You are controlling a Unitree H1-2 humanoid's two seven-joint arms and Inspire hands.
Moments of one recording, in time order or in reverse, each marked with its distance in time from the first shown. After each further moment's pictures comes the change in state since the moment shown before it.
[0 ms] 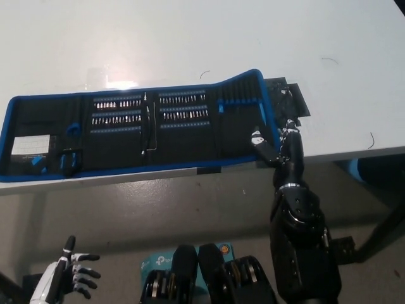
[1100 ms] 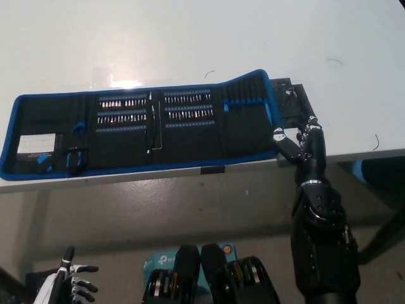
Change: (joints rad) left_arm 0.047 -0.015 0.002 0.000 0.004 0.004 0.017; right_arm -0.013 -0.054 -0.045 0.011 -0.038 -0.026 0.020
